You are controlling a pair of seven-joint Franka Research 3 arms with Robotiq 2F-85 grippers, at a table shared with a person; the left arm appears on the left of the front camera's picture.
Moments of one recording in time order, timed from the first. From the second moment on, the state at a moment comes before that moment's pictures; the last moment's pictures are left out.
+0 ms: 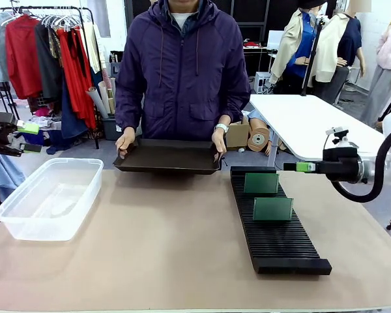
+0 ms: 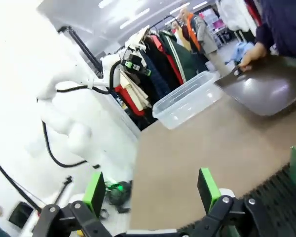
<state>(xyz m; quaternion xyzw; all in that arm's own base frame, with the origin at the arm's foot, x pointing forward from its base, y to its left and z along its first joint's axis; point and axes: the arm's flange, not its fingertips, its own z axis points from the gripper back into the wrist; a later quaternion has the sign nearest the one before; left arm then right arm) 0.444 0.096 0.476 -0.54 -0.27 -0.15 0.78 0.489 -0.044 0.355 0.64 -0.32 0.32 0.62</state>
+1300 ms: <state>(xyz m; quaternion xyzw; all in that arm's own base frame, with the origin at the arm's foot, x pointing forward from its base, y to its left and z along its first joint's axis) 0.444 0.096 0.476 -0.54 -0.27 -0.15 0.78 0.431 -0.026 0.436 0.68 -0.14 0.13 0.71</state>
